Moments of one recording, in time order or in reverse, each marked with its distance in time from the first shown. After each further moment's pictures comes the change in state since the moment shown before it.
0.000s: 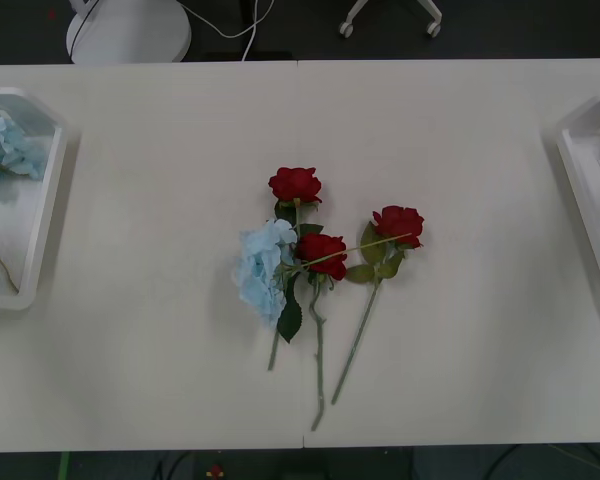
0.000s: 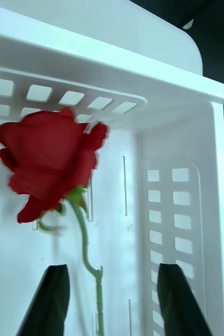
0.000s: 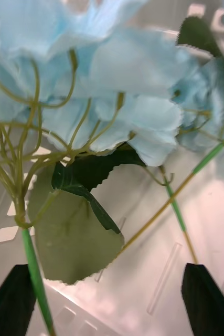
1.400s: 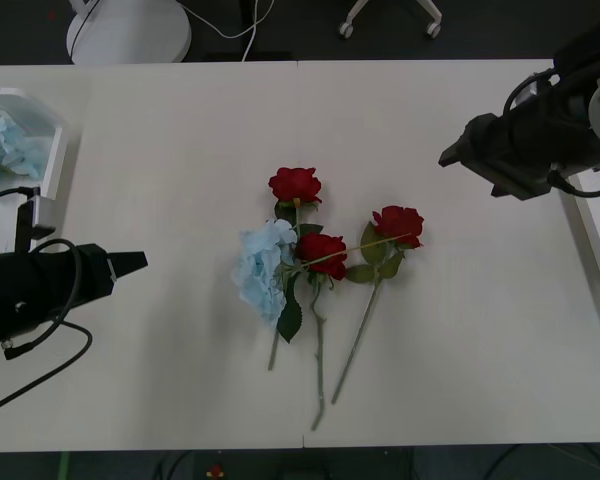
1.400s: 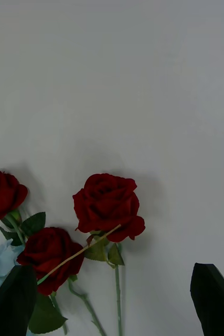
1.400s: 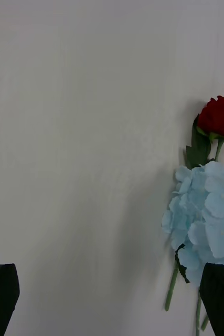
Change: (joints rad) right arm 0.076 -0.061 0.277 -1.104 -0.562 0.629 -1.346; left arm 0.448 -0.274 -0.237 -0.720 0.658 0.188 0.178
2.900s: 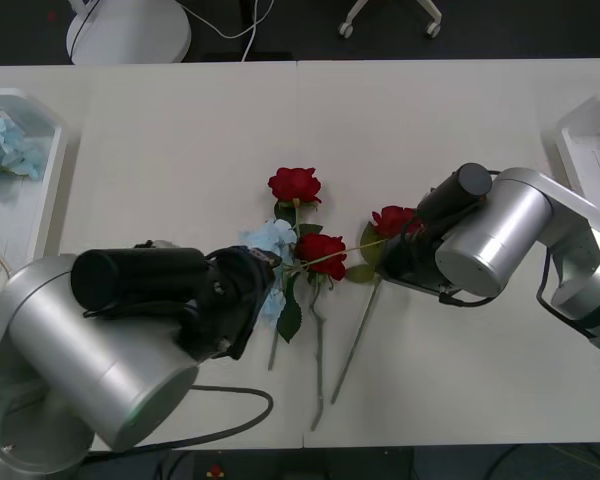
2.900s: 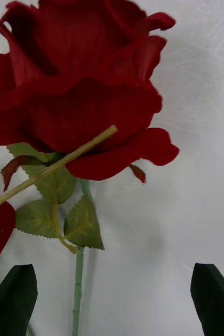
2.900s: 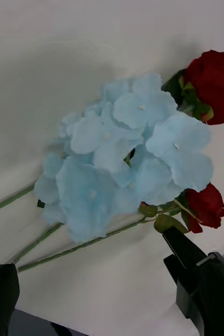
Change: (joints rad) right arm 0.136 0.282 0.271 0.062 0.386 -0.036 0.017; left arm -0.221 0.001 -0.843 -0.260 -0.712 0.222 1.520
